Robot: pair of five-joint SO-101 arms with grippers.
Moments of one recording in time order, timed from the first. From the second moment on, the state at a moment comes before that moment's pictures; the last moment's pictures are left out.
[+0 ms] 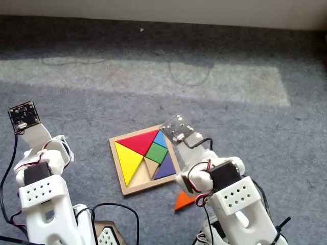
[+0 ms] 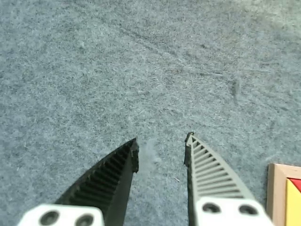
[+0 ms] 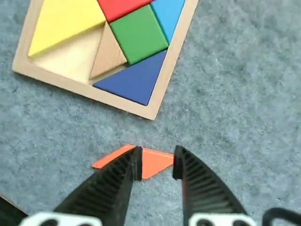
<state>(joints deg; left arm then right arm) -30.7 -55.6 70.5 46.3 7.9 -32.8 -54.8 54.5 79.2 17.2</state>
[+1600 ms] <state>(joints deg) -30.7 -55.6 72.6 43.8 7.9 -45.7 -55.4 80.8 66.0 45.0</state>
